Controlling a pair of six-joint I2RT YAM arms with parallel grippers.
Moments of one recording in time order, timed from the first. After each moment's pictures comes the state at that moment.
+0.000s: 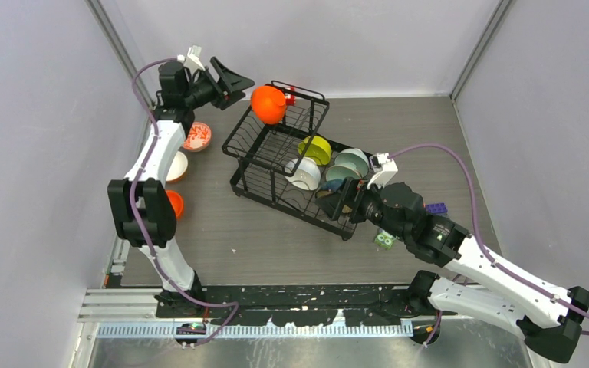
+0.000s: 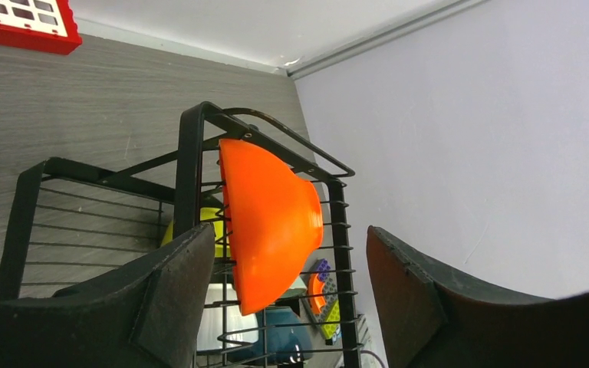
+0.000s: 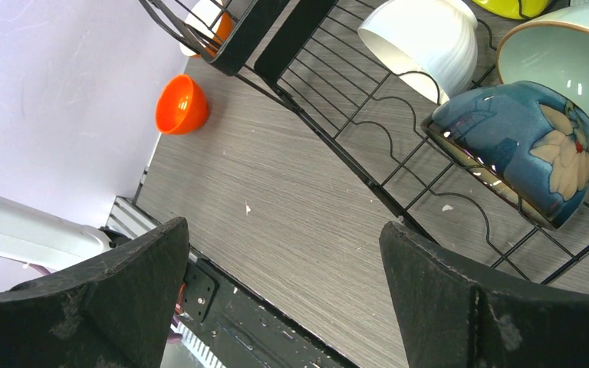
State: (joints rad) left arm -0.03 1.78 1.60 0.01 0.76 -0.89; right arm 0.91 0.79 0.80 -0.33 0.19 0.75
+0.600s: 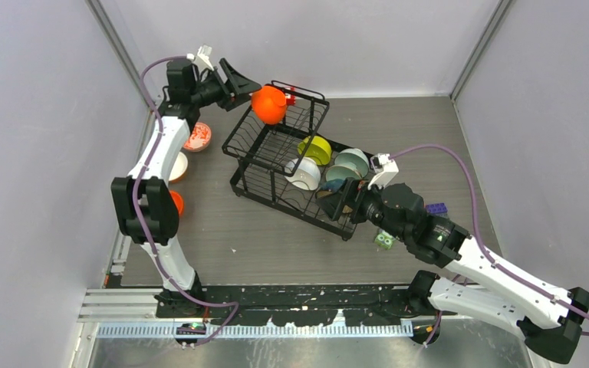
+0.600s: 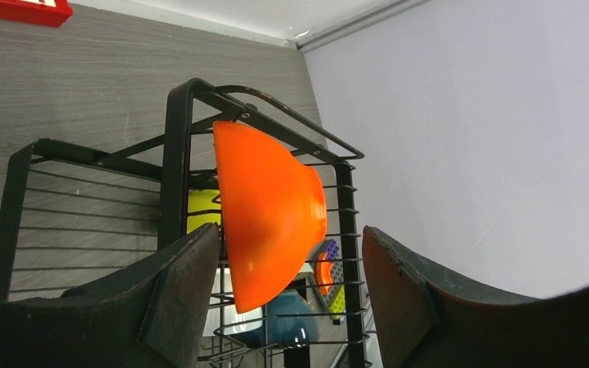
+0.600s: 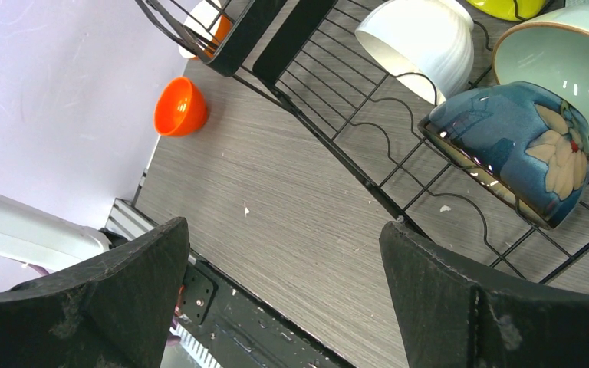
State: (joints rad) left arm -0.07 1.81 1.67 -0.11 0.76 -0.82; right arm 0.91 0.78 0.79 -0.32 0.20 0.75
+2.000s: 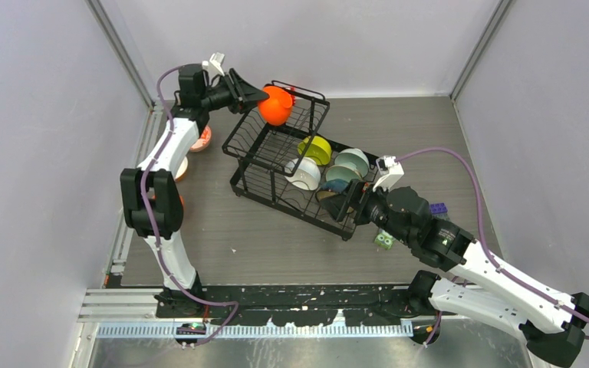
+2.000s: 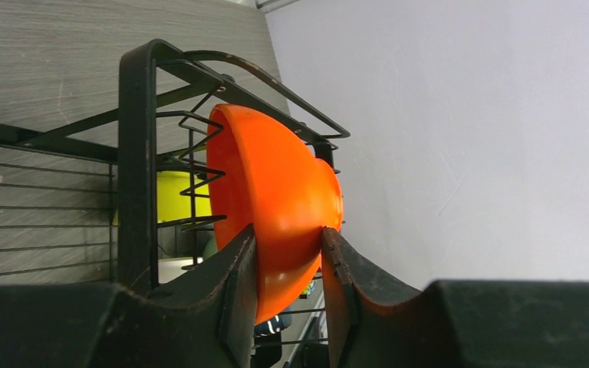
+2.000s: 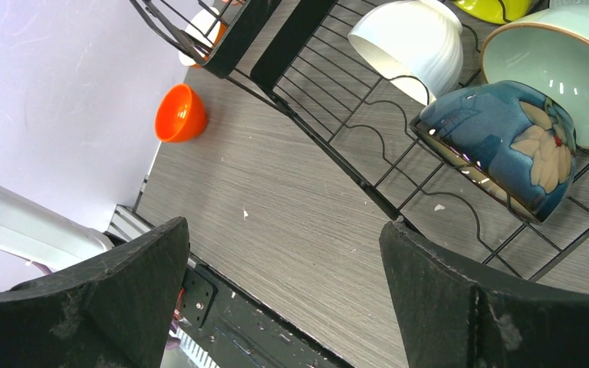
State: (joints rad) left arm -0.10 1.87 1.63 0.00 0.86 -0.92; right arm 0.91 0.73 0.77 -0.33 0.22 0.75
